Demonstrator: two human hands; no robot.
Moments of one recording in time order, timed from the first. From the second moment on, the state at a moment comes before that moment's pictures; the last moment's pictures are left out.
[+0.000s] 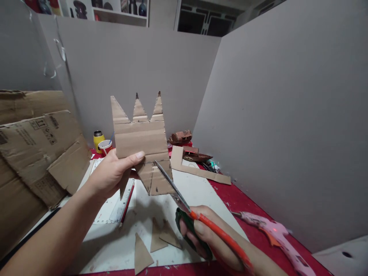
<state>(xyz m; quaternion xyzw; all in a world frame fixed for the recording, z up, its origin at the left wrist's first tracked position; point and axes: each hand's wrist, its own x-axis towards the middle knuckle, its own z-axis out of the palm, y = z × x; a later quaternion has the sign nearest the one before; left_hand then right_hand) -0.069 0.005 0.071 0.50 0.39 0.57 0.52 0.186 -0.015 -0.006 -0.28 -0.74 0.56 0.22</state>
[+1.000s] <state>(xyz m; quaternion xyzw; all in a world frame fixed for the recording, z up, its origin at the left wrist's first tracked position) -0.067 0.002 0.074 0.52 0.36 0.56 0.53 0.177 -0.025 -0.013 -0.30 -0.72 0.55 0.29</state>
